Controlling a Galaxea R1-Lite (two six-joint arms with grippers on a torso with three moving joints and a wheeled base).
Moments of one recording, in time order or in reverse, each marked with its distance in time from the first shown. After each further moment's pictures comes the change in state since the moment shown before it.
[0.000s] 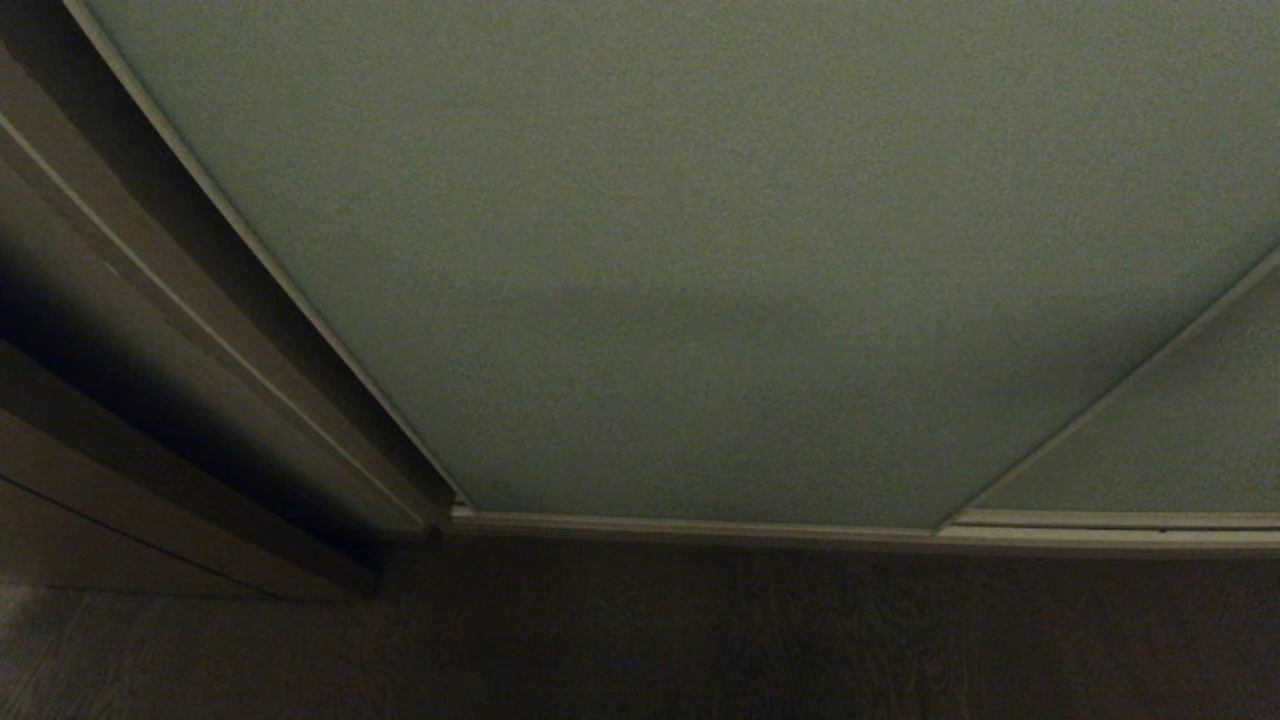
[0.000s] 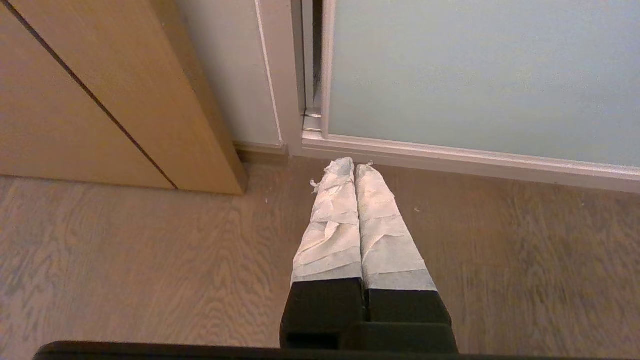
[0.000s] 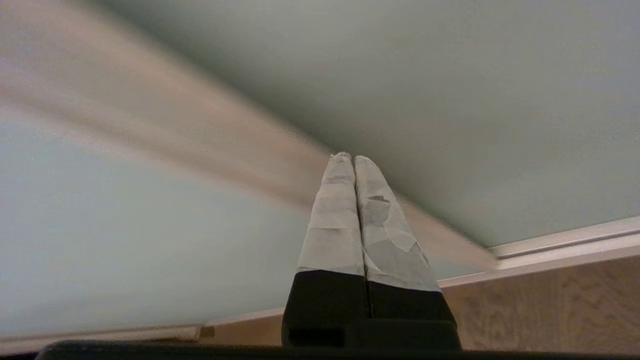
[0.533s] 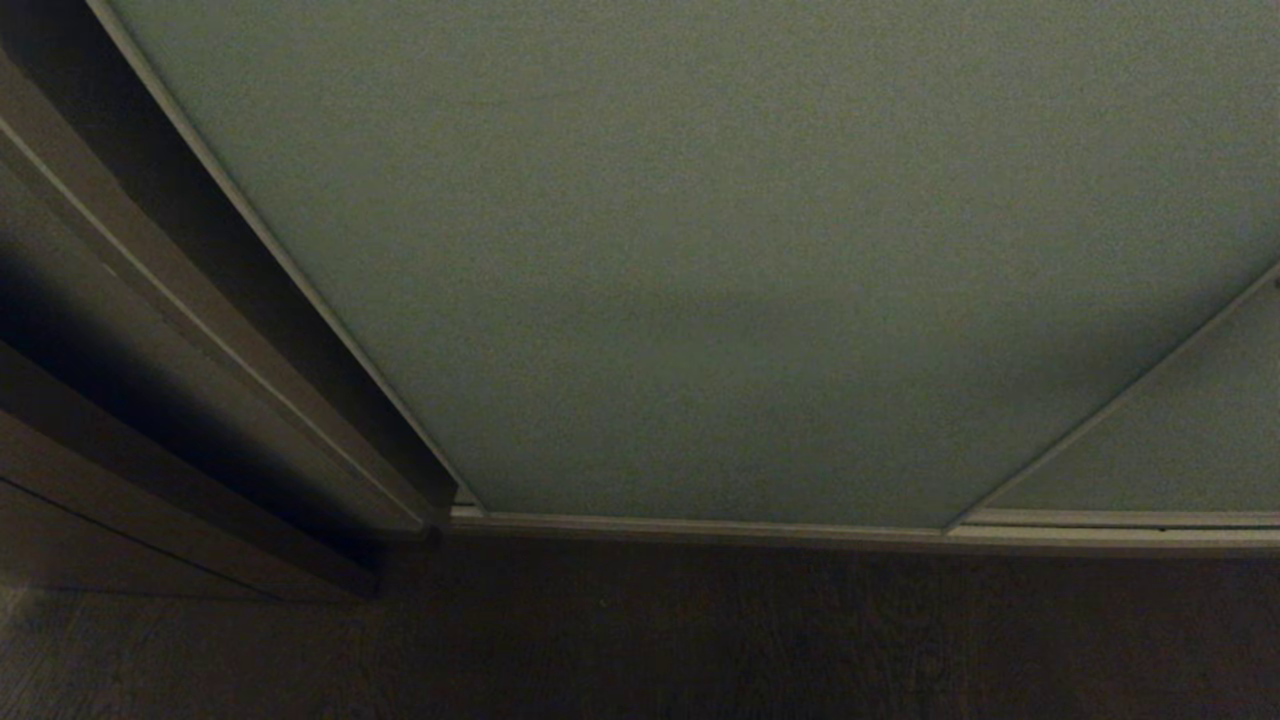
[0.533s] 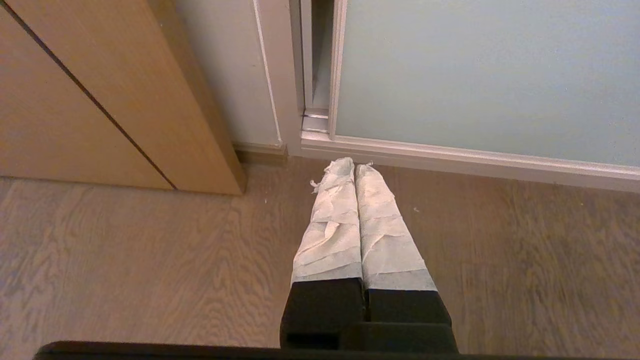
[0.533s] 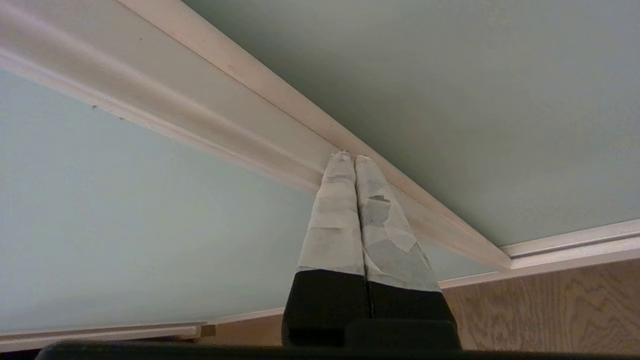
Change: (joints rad) left arm 0.000 0.000 0.000 0.000 0.000 -0.001; right arm 0.038 0.002 -0.009 0.001 -0.004 -0.001
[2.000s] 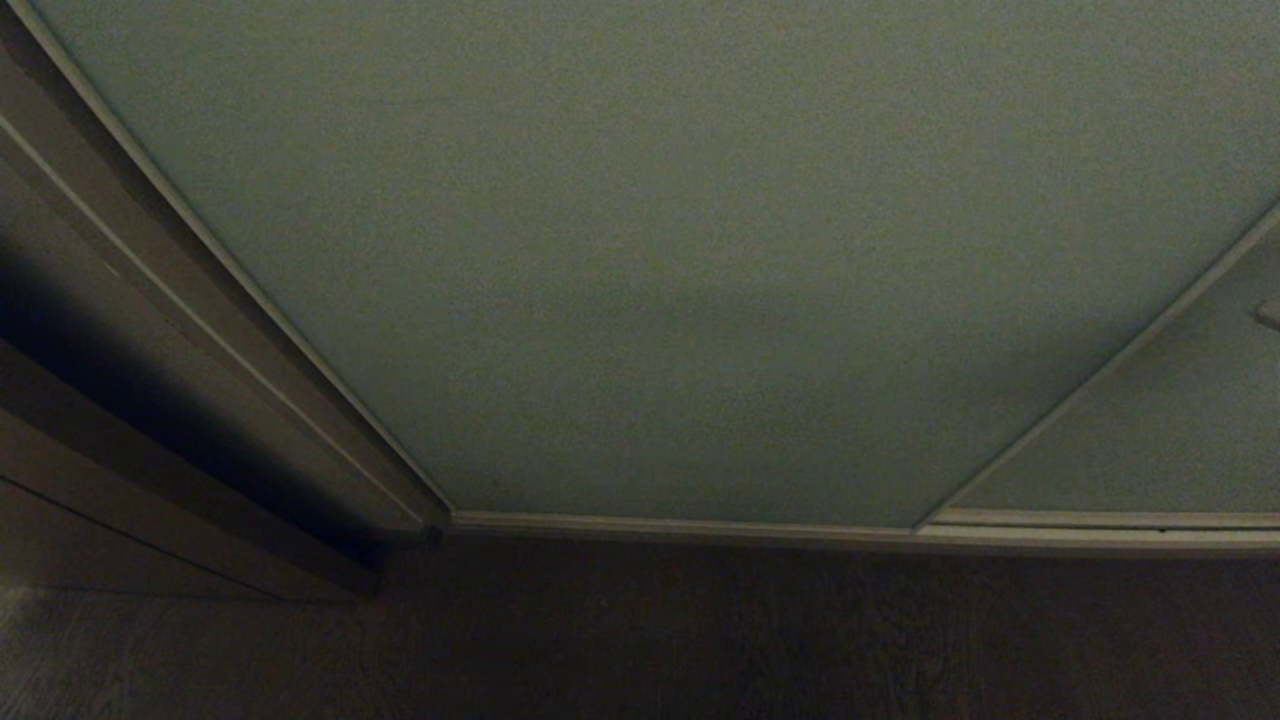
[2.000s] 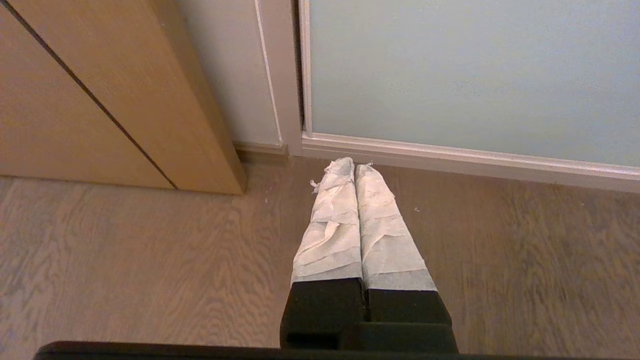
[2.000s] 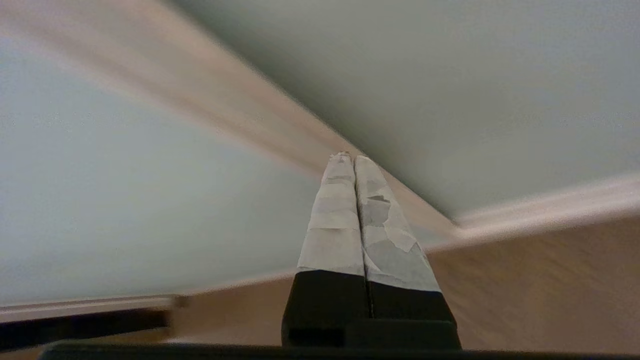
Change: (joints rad) left arm 0.000 0.000 0.000 0.000 0.000 0.001; right arm 0.050 -0.111 0.077 0.155 -0.103 -0.141
